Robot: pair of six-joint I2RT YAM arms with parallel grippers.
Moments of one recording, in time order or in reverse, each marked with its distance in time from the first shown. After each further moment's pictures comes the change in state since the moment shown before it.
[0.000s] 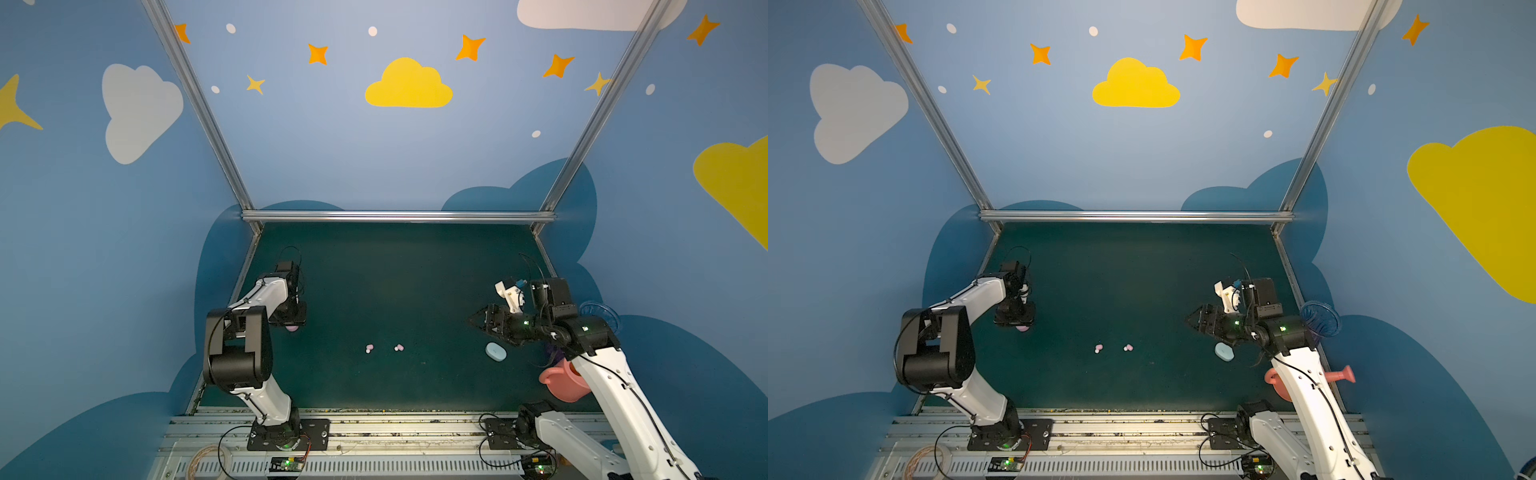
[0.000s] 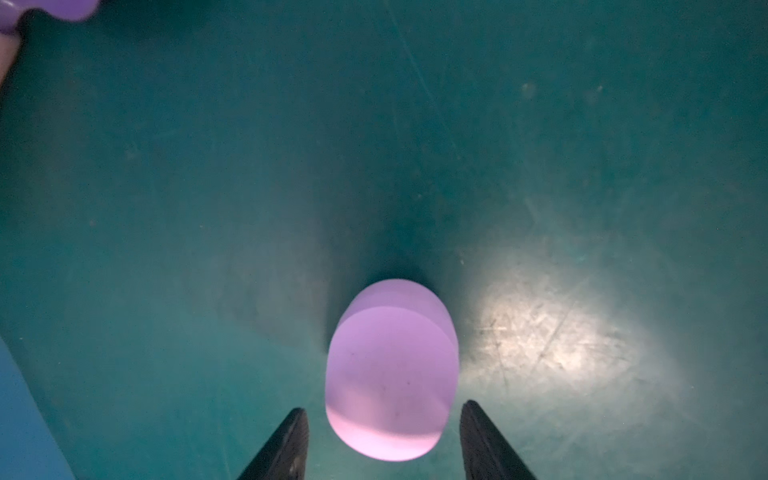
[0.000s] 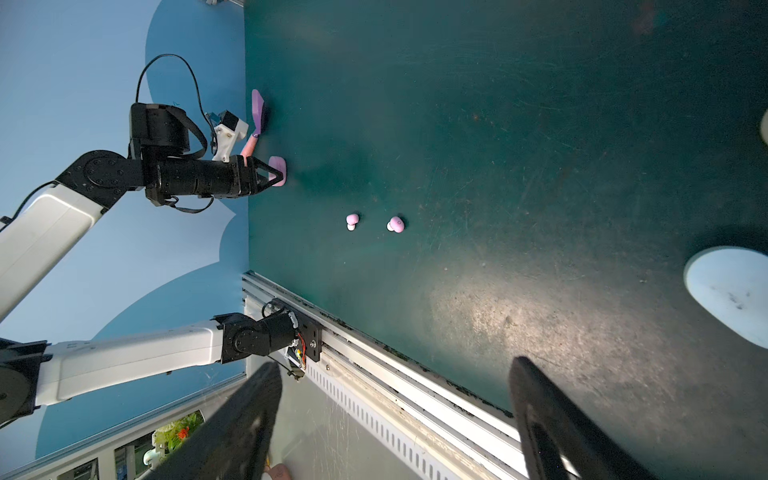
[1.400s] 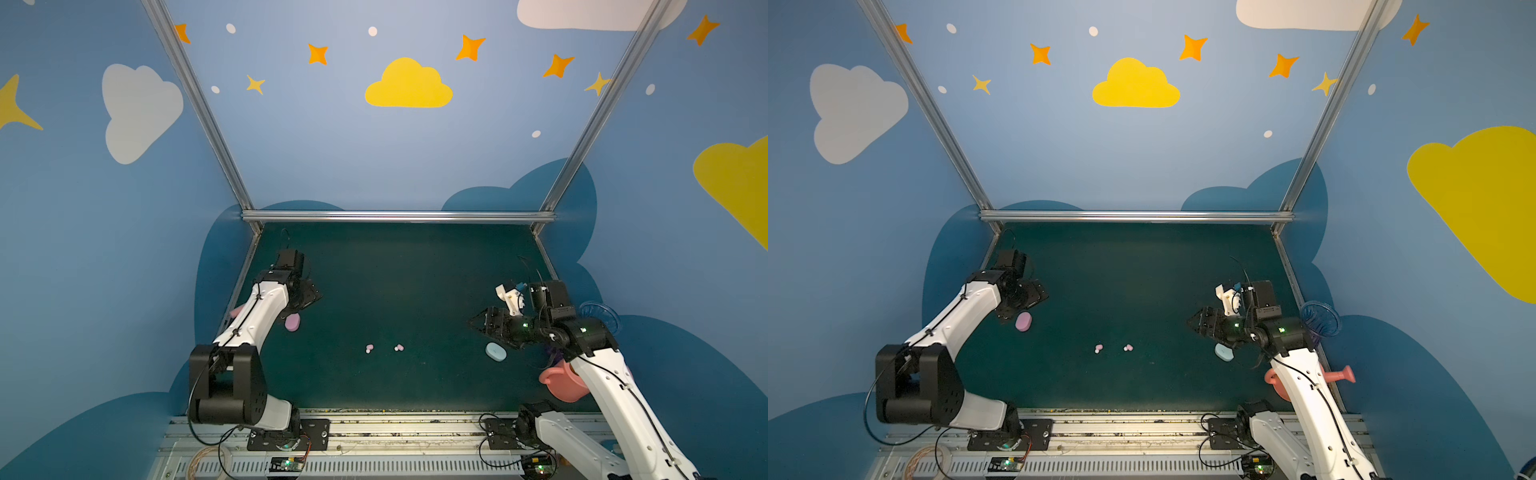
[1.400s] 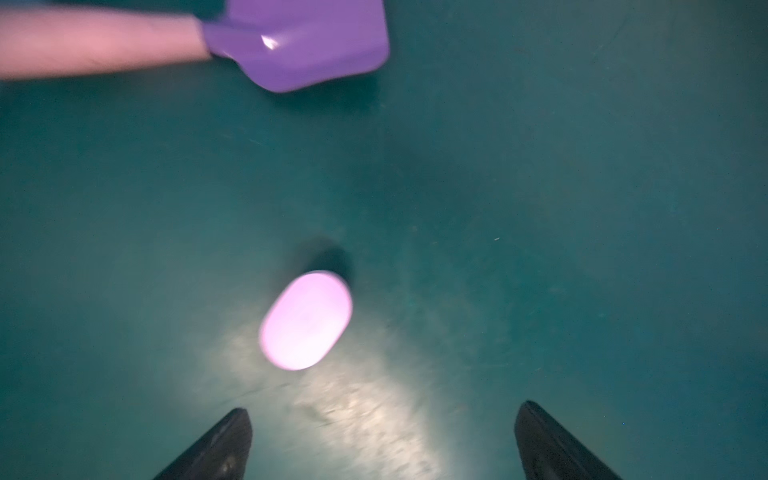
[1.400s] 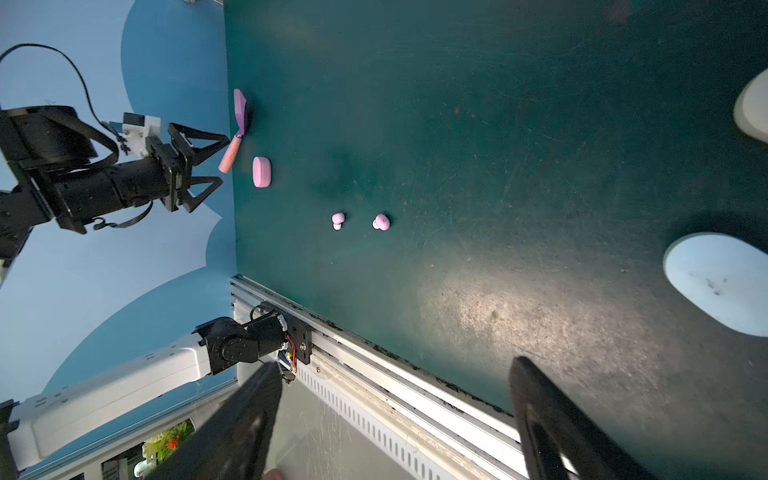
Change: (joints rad) left arm -0.105 -0.253 0.037 -0.039 0.004 -0.583; right arm -0.006 -0.006 -0.027 -0.006 0.026 -0.002
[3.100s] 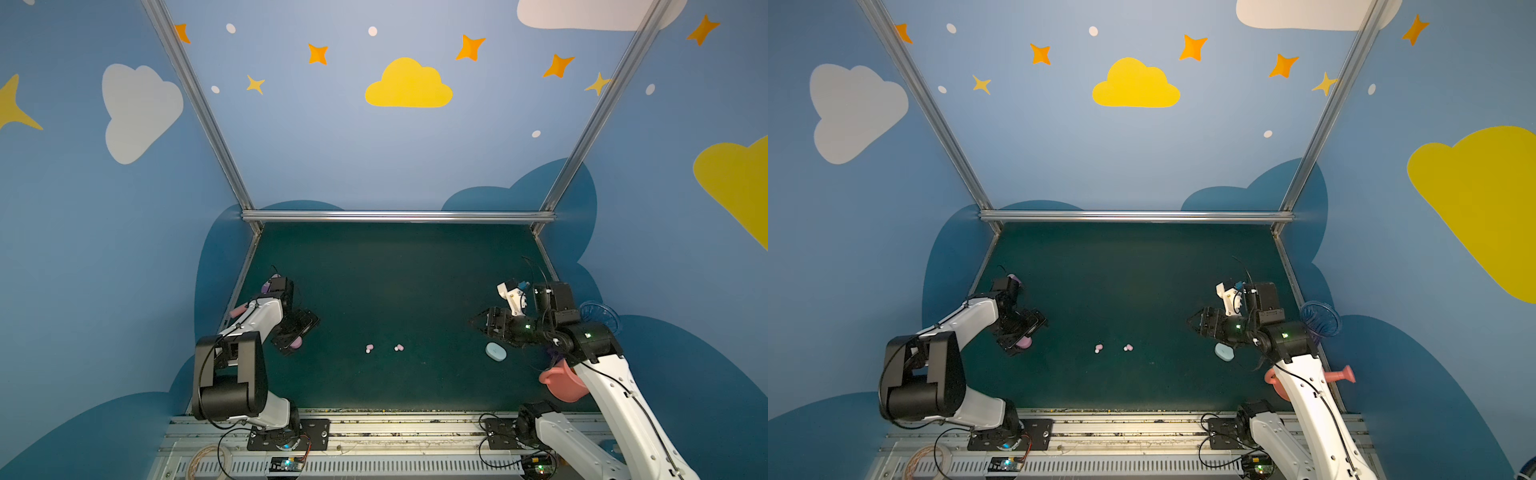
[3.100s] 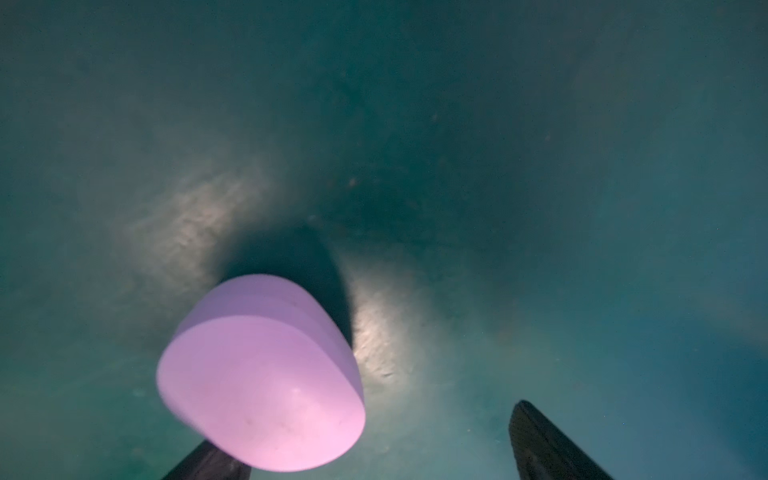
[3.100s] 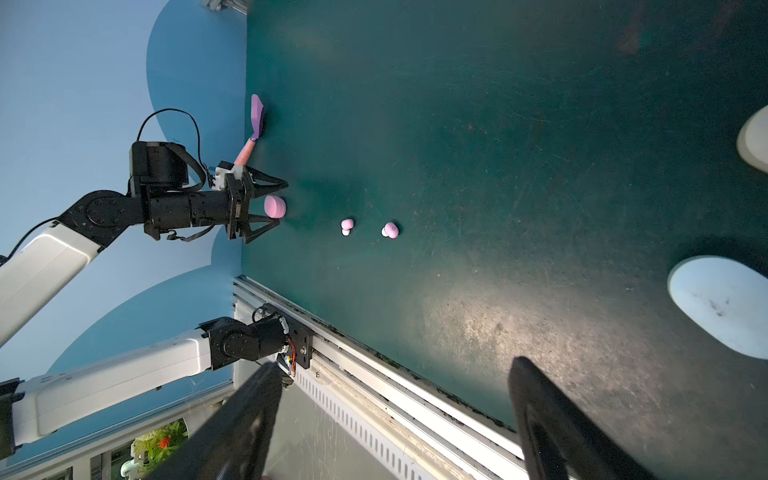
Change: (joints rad) left arm 0.129 0.066 -0.260 0.109 0.302 -0.151; right arm 0.000 -0.037 -0.002 0.025 -0.007 -0.014
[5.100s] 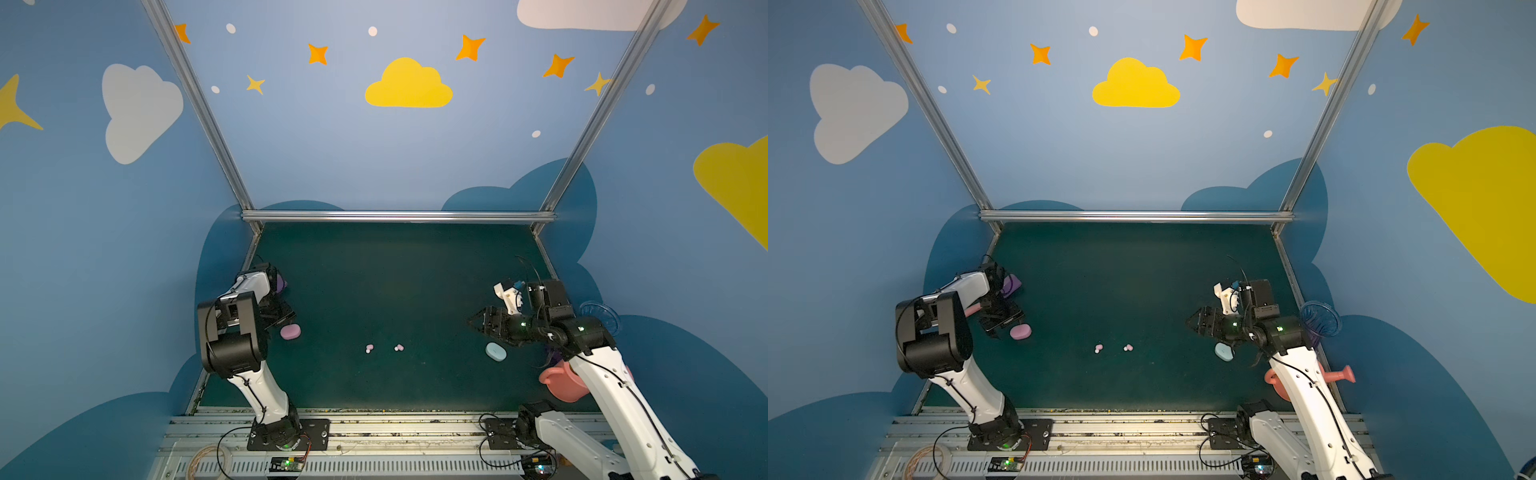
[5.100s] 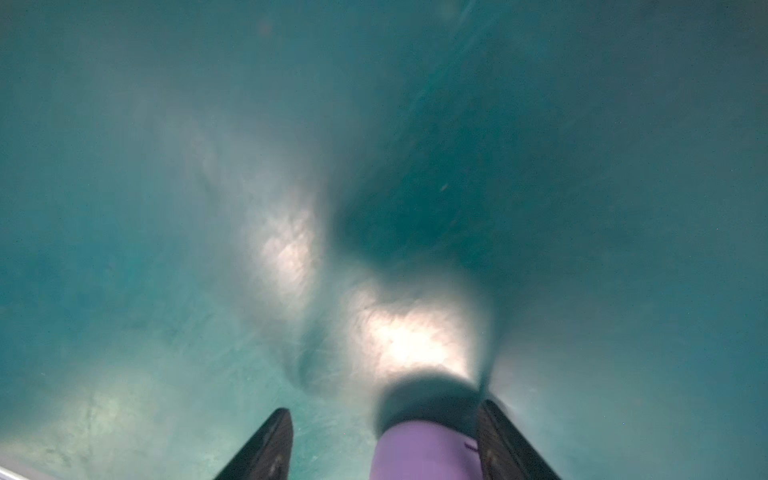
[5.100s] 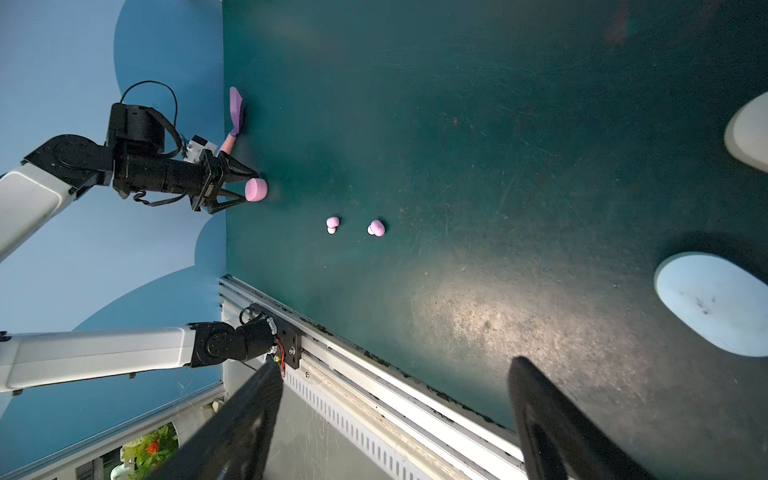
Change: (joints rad) left arm 0.156 0.307 0.311 -0.188 -0.222 0.244; right arm 0.015 0.045 0.000 0.001 0.027 -0.008
